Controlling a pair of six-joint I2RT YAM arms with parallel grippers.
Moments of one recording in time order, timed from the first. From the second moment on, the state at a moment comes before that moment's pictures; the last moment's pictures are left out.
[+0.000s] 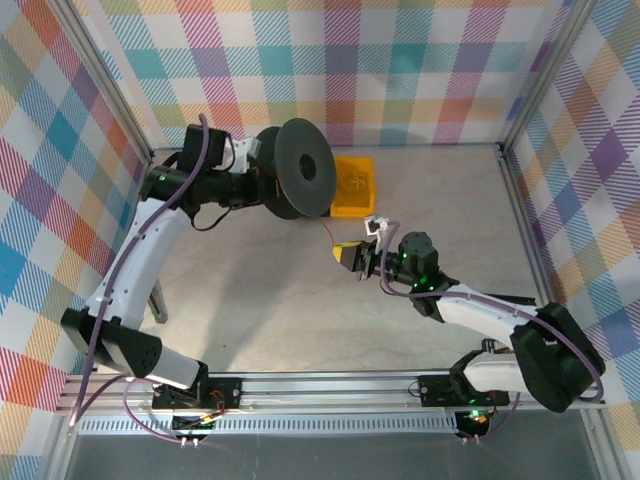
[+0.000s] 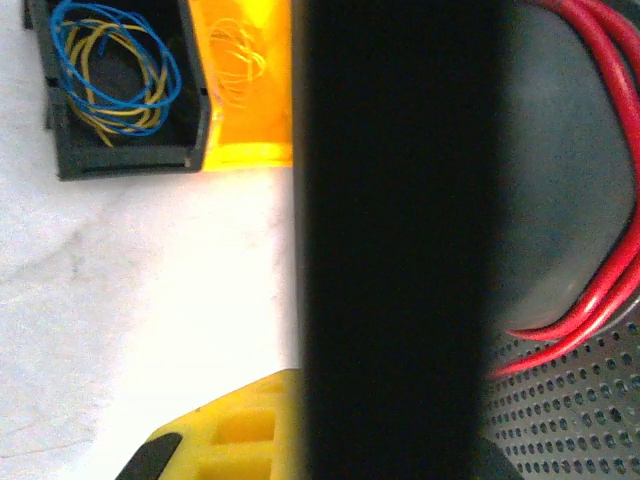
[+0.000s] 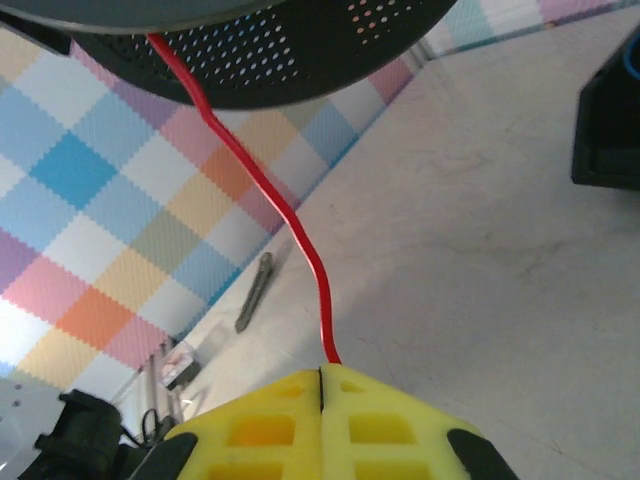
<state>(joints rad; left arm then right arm) -0.29 1.43 1.64 -0.94 0.50 -0.43 0.59 1.28 0.51 0.64 -0.56 0.61</state>
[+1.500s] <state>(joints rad) -0.67 1.41 1.53 -1.05 -0.05 0.10 0.19 1.84 1.47 -0.23 -1.19 0.51</state>
